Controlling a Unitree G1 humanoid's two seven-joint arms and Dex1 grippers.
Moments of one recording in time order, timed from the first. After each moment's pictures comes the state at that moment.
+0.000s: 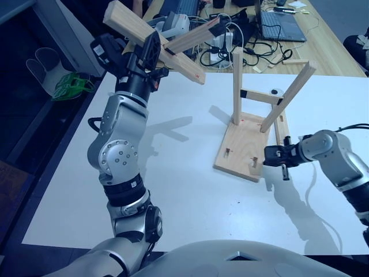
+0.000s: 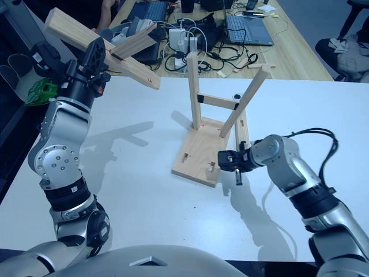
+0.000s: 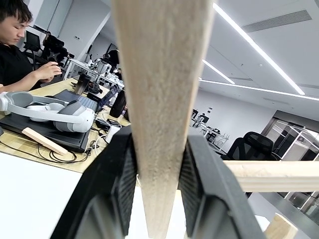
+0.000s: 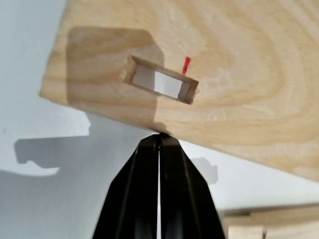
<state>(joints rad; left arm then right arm) -0.46 0.08 0.27 -0.40 -0.72 0.65 0.08 -0.37 -0.77 0.46 -0.06 -0.24 0.37 1.23</state>
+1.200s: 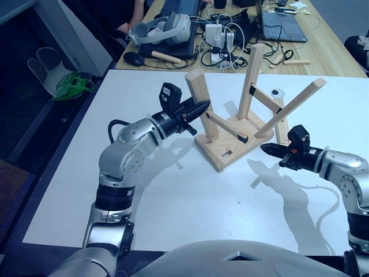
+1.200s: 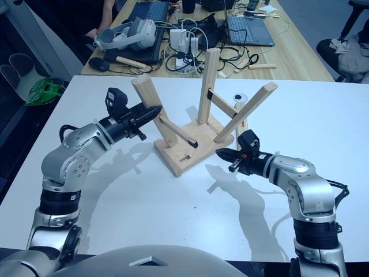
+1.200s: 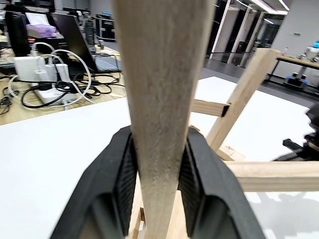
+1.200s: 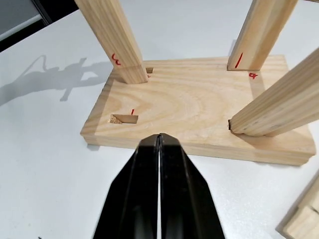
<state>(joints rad) -0.34 0.36 -0.07 -0.25 -0.53 0.64 -0.53 -0.07 -0.57 -0.12 -0.36 0.42 0.89 0.84</state>
